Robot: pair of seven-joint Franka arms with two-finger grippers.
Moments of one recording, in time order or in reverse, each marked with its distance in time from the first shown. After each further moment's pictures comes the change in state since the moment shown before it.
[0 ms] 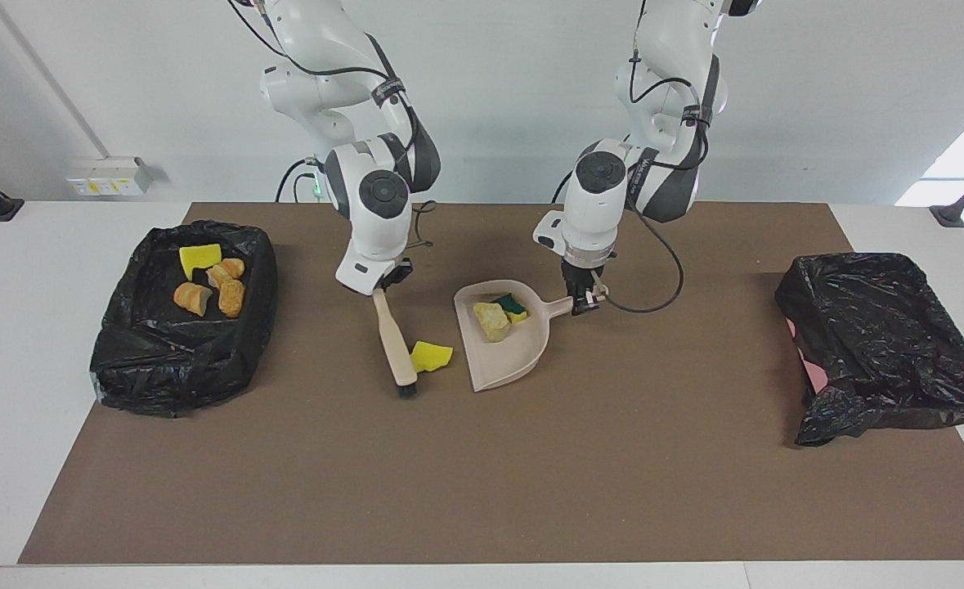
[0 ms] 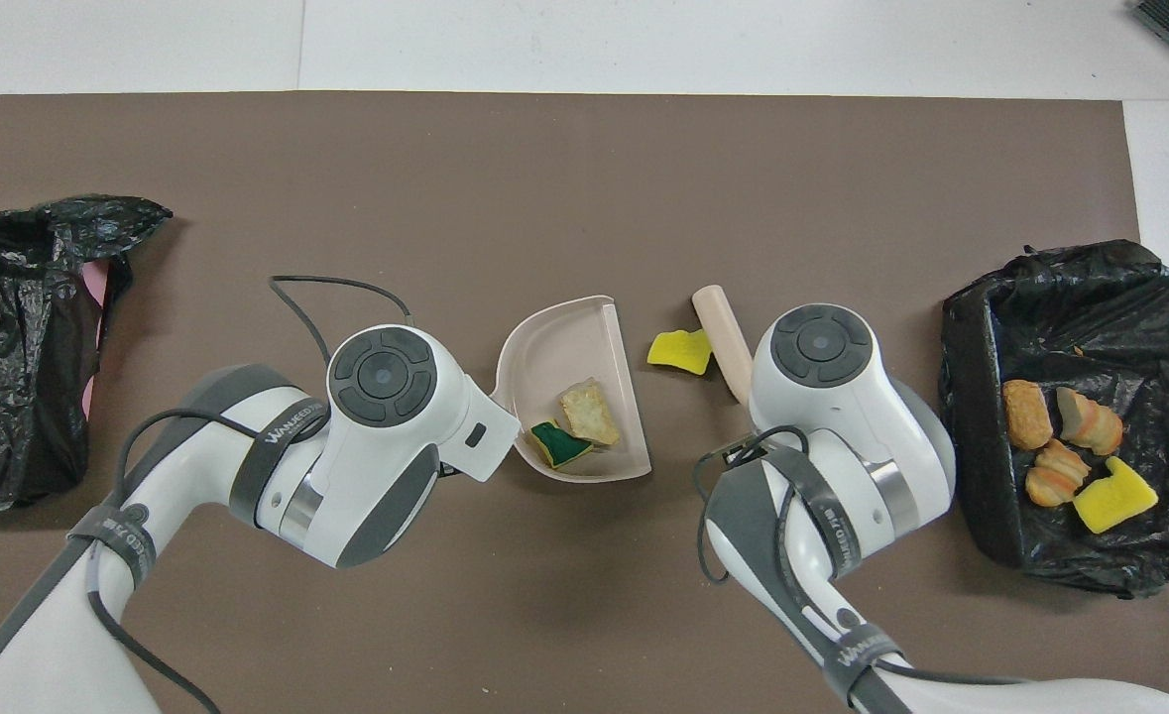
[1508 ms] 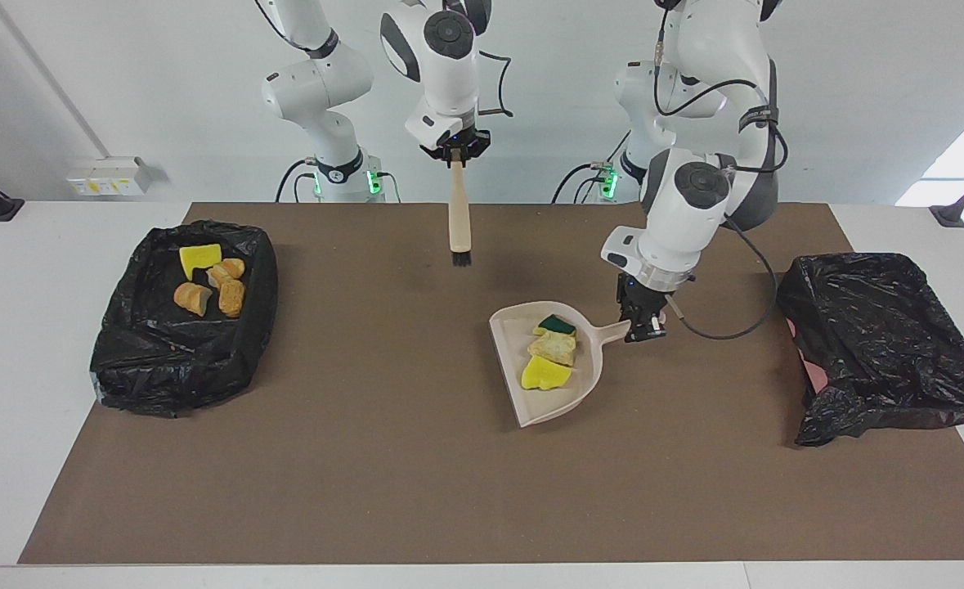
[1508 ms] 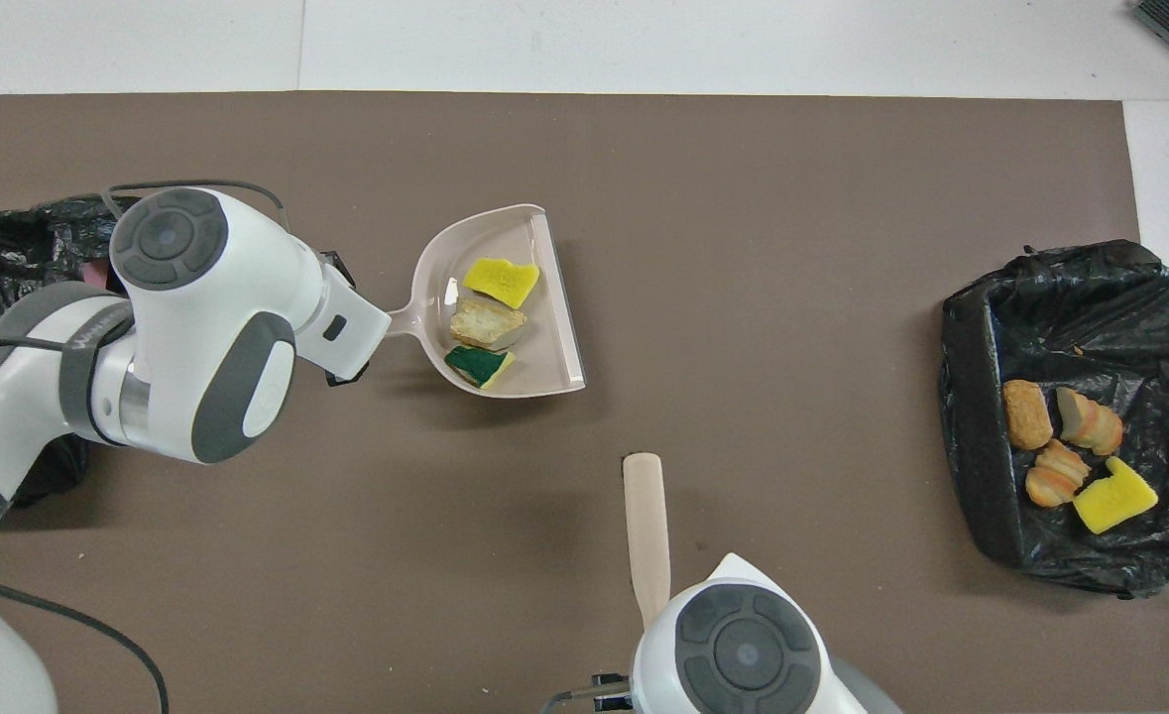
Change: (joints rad) left arm 0.229 0.045 0.015 0.212 -0.087 -0.097 0.299; right arm 0.310 -0.417 0.022 -0.156 0.314 -0.228 0.517
